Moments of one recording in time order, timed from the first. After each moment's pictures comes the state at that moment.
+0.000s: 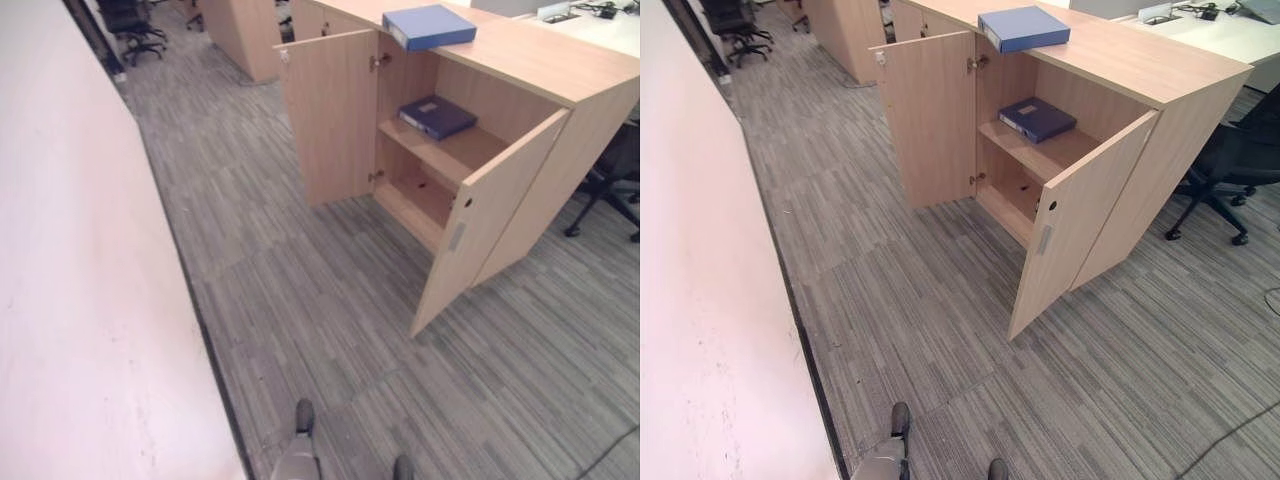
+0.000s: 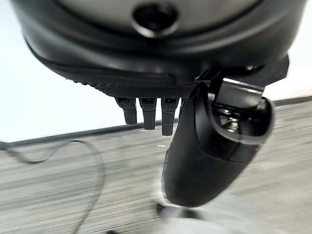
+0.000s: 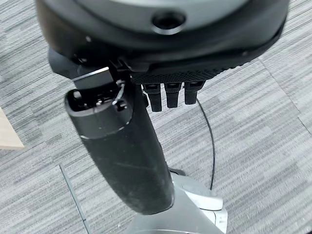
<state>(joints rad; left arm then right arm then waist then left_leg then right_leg) 0.00 0.14 0.01 1.49 -0.38 -0.03 -0.01 -0.09 -0.30 0.13 1.42 0.12 0.05 -0.07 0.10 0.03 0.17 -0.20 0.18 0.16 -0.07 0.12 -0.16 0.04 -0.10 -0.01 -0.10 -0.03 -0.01</state>
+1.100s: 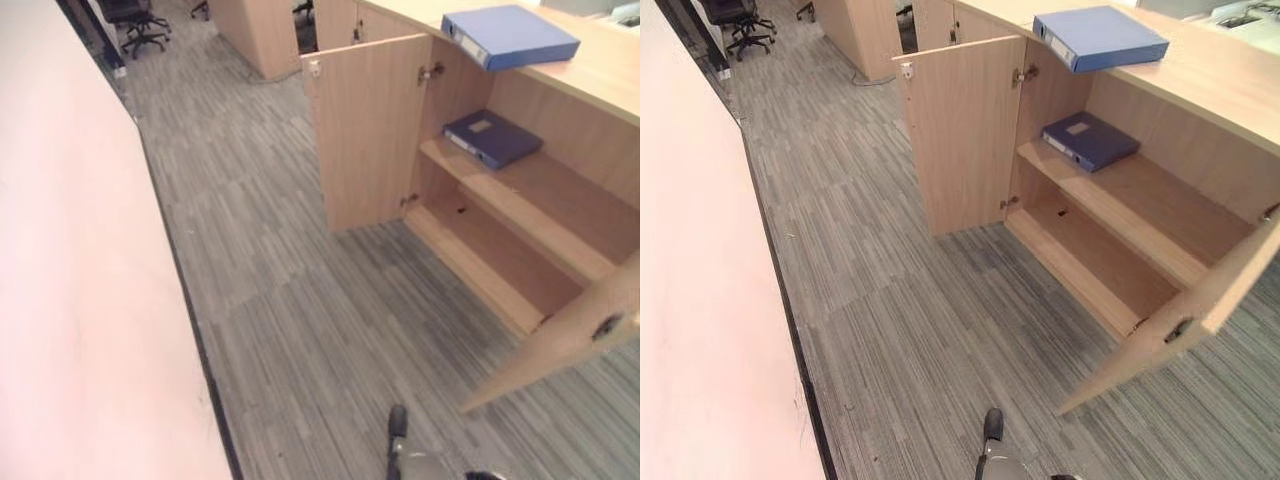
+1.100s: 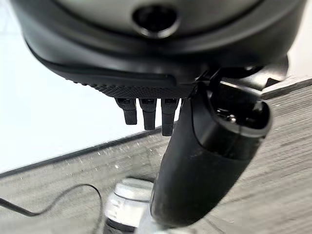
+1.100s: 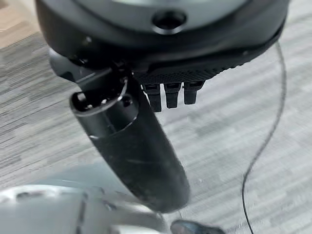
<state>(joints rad) 0.08 0.17 0.01 1.44 -0.22 -0.04 0.03 -0.07 -0.28 0.14 1.34 0.06 0.05 -0.05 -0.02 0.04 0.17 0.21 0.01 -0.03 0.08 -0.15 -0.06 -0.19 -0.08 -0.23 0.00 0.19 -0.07</state>
